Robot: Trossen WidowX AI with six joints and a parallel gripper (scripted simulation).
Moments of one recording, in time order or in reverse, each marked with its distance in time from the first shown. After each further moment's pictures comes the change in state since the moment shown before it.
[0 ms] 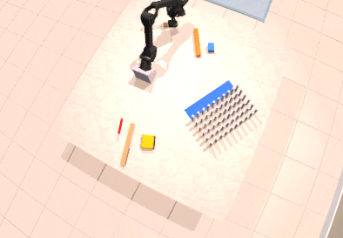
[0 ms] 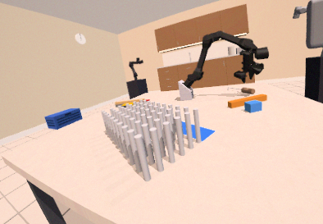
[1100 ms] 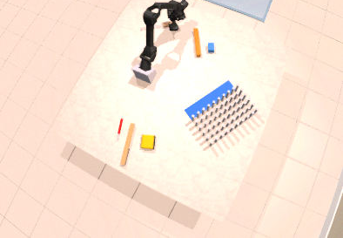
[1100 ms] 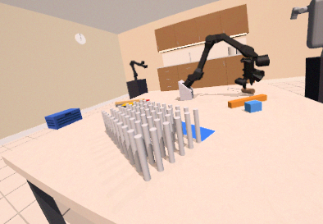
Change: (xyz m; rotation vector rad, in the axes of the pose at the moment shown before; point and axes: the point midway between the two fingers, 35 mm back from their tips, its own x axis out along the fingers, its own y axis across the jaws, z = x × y) arm 0.040 -0.010 0.016 -0.002 0.003 0.009
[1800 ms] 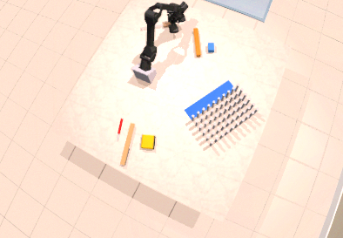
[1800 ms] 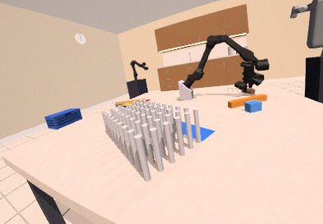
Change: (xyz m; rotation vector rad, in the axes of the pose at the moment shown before) arm 0.023 -0.009 0.006 0.002 0.002 -0.002
